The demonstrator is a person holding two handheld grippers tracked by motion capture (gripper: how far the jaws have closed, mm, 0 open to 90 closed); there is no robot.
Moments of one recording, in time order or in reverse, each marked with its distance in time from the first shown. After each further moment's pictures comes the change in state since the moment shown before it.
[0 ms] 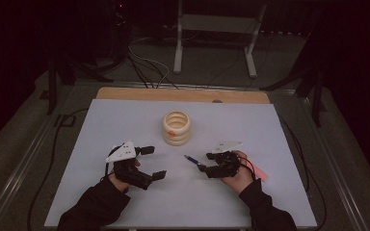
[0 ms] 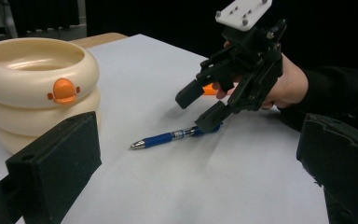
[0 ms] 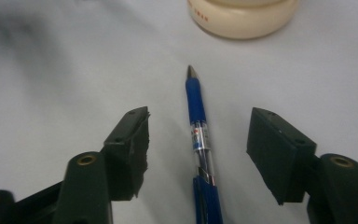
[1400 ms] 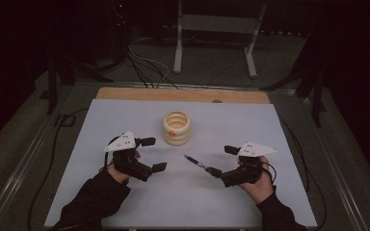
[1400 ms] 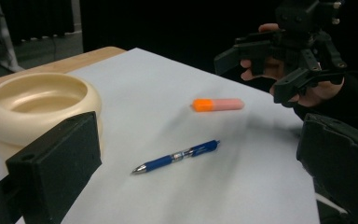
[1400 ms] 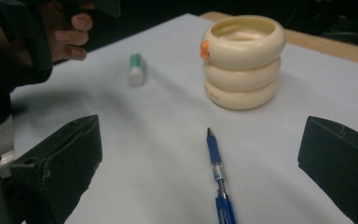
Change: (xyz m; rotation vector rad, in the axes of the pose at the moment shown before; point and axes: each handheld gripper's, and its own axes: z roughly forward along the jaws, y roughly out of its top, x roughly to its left) left arm 0.002 0.027 -0.003 -0.007 -0.011 0.030; right arm 0.007 -0.003 -0.072 -0.305 0.073 0.052
